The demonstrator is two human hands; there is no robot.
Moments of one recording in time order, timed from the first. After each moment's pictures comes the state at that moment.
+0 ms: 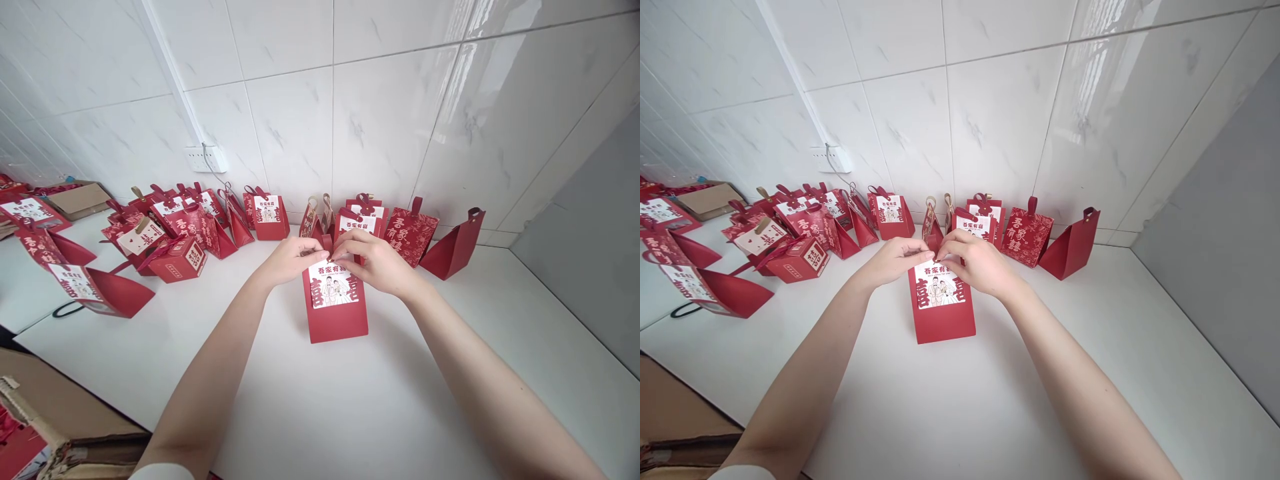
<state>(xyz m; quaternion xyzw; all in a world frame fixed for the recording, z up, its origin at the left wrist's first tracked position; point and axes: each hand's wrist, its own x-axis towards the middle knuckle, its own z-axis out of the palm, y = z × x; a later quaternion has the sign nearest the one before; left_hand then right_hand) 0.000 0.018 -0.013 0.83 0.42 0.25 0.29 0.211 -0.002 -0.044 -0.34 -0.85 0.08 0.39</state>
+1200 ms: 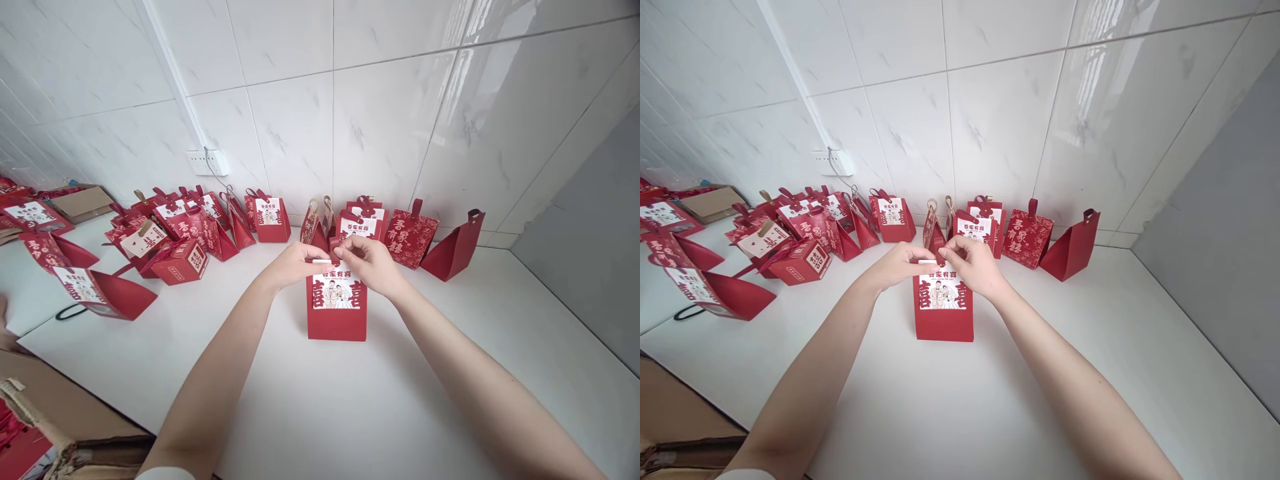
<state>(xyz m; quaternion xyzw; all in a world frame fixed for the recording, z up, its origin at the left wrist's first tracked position) 0.001 0.017 -0.016 0.79 0.41 0.24 0.39 0.191 0.004 -0.055 -0.41 -0.72 0.25 0.50</state>
